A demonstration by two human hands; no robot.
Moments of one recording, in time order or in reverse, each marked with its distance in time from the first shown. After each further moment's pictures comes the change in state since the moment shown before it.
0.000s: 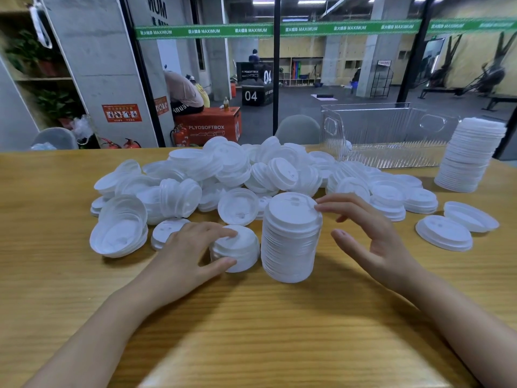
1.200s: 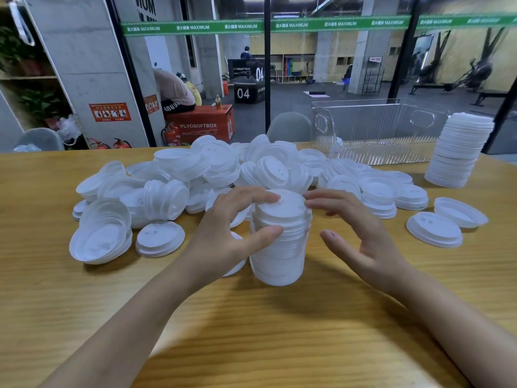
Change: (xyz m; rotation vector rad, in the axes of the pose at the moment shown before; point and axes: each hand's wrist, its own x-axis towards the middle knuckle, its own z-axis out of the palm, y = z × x) left_hand 0.034 0.084 0.001 -0.490 0.145 0.128; right_hand -0.001 0.000 0.001 -0.013 0.027 -0.024
